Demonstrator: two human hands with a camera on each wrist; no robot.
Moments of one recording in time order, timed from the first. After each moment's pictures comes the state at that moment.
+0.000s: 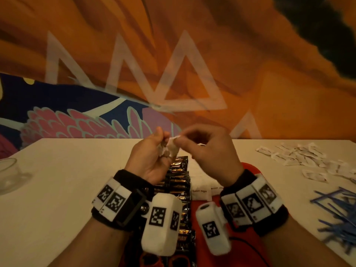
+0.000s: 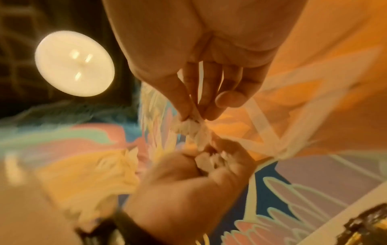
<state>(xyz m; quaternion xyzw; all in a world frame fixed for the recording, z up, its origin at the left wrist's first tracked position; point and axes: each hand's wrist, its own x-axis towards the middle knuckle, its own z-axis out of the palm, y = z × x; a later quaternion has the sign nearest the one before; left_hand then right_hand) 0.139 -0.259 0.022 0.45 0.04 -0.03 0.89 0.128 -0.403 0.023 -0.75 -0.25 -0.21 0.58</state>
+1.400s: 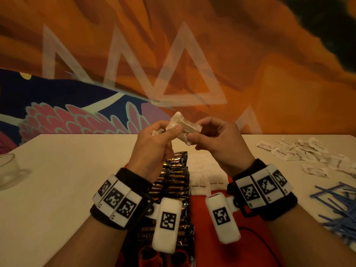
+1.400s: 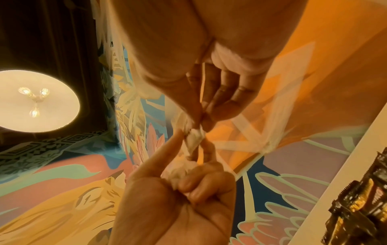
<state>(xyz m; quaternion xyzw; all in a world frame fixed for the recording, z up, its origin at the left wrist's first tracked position) 0.132 -0.264 0.017 0.63 -0.10 0.08 0.77 0.138 -0.424 0.020 -0.69 -0.19 -0.12 0.69</state>
